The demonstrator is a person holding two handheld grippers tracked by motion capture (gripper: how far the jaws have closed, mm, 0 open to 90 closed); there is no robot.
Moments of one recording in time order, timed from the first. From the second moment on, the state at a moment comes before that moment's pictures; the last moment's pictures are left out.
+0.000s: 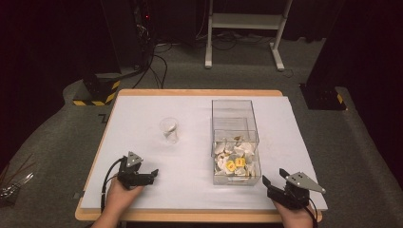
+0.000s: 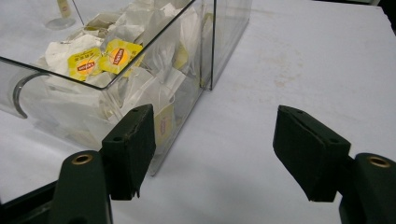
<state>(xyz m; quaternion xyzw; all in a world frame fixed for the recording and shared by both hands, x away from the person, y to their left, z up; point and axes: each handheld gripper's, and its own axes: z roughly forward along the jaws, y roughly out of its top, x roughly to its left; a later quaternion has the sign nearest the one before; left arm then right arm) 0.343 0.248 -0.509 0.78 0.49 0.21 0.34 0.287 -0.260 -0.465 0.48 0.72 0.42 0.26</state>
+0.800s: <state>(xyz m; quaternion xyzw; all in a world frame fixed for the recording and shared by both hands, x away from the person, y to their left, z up) 0.348 0.246 -0.508 0.78 0.49 0.21 0.33 0.281 -0.243 -0.467 0.46 0.73 0.44 0.25</state>
